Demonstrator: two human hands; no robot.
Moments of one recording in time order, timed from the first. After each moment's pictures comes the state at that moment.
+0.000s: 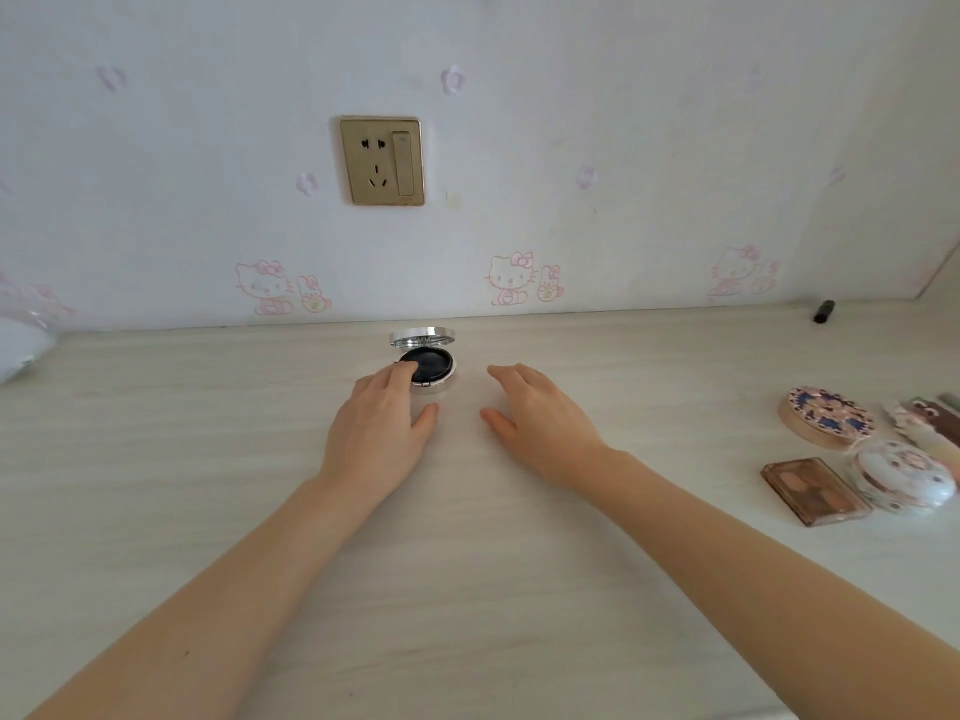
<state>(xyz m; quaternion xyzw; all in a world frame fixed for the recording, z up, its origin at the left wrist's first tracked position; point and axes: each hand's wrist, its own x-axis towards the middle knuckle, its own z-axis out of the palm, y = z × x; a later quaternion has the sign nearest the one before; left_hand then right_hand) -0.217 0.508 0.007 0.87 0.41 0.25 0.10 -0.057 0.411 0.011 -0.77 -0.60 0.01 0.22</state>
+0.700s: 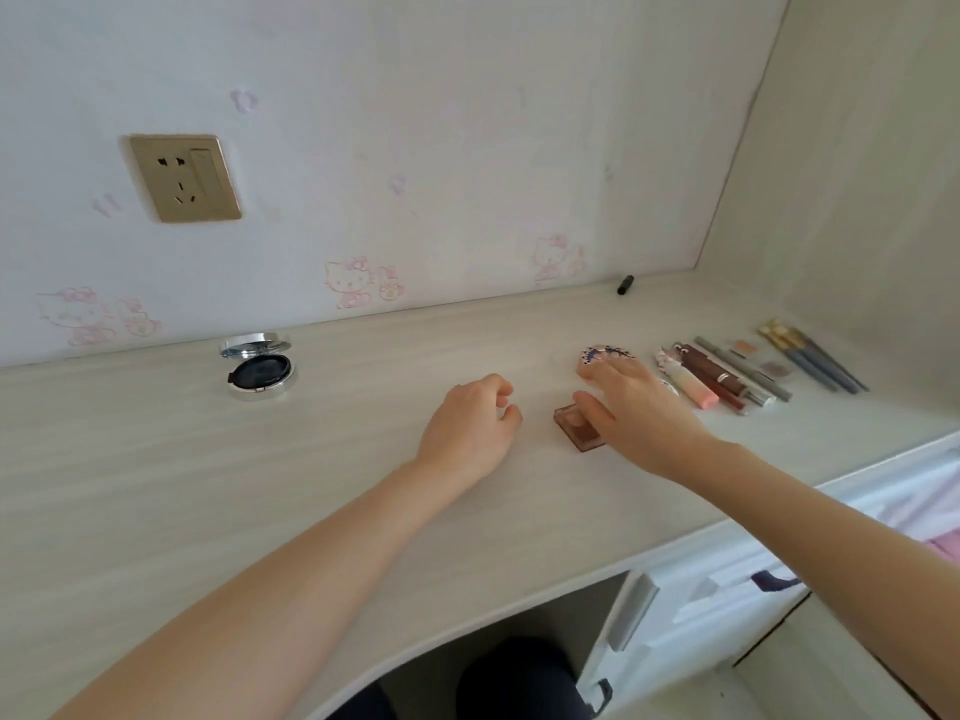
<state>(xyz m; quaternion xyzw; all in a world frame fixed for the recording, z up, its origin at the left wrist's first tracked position) -0.063 0.340 0.018 0.90 0.24 0.20 0.29 0.058 0.187 0.041 -0.87 -0.46 -0.09 0.17</state>
